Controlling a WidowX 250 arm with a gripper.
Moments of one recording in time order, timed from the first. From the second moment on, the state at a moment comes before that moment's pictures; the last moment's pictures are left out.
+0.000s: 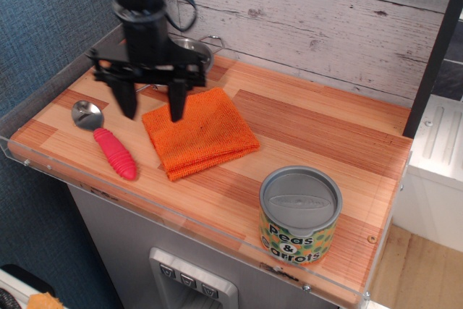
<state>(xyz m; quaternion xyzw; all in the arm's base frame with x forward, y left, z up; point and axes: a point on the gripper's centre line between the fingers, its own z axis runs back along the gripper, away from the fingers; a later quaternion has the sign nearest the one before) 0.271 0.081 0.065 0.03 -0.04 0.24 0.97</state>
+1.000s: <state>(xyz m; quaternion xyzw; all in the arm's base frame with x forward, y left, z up) 0.308 0.072 0.021 0.04 -0.06 0.46 0.88</state>
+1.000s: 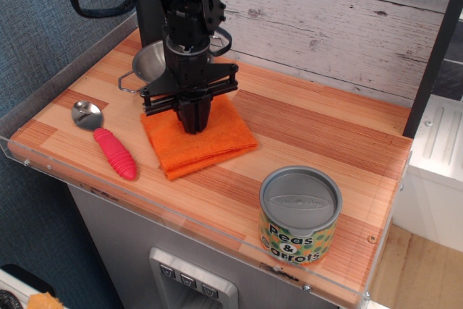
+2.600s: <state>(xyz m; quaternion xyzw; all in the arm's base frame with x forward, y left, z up) 0.356 -0.028 0.011 -0.01 -0.04 0.10 0.99</state>
